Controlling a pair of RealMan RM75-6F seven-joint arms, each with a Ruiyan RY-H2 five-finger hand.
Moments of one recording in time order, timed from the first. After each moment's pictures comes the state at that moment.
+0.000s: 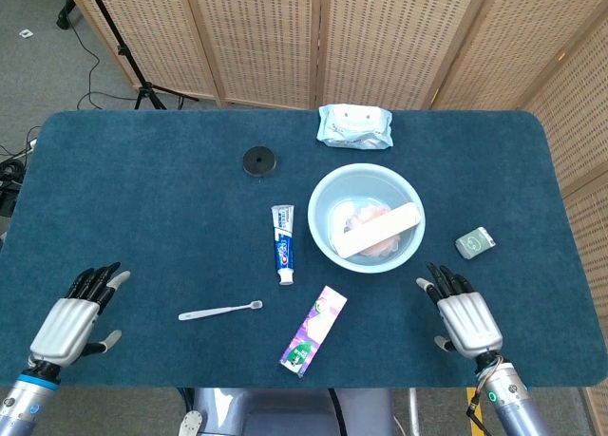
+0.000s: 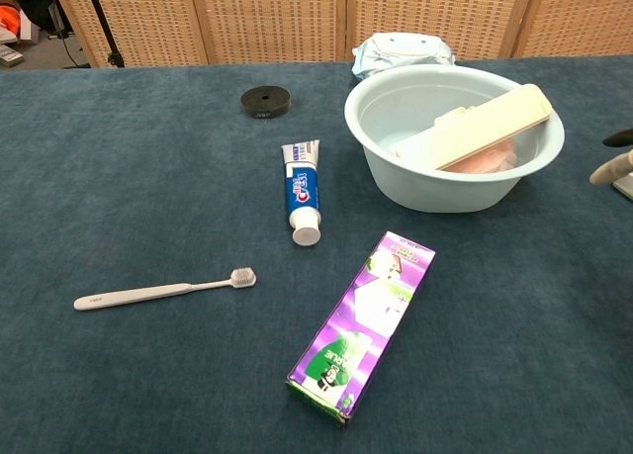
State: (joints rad) left arm -0.16 -1.12 0.08 -1.78 1.57 1.32 0.12; right arm 0.39 -1.20 -0.16 -1.93 -1.31 1.35 -0.52
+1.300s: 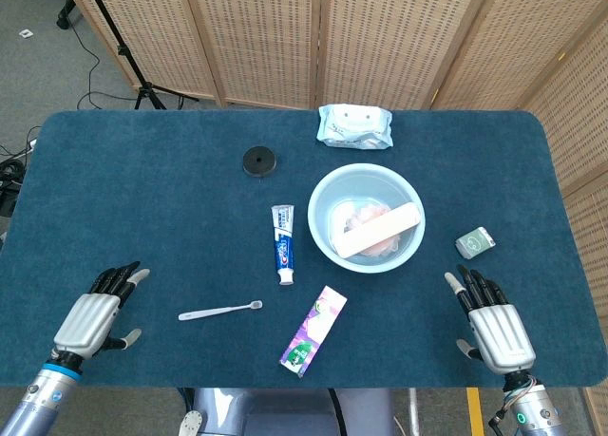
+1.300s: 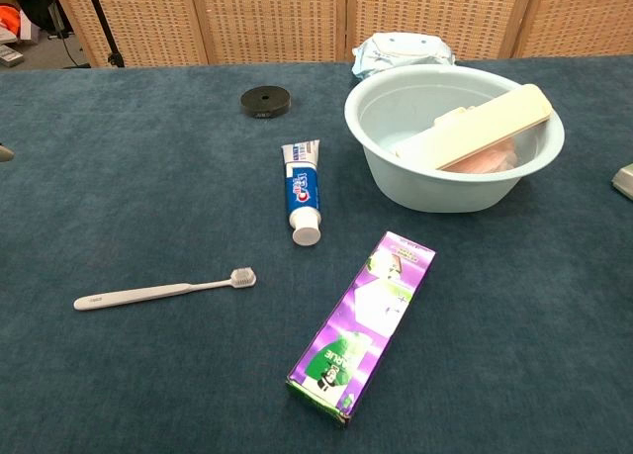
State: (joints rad) left arm -0.23 -1.12 0.03 -1.93 1.40 1.19 0.22; right arm 0.19 -1.19 -0.11 -1.80 -1.52 1.45 -0.38
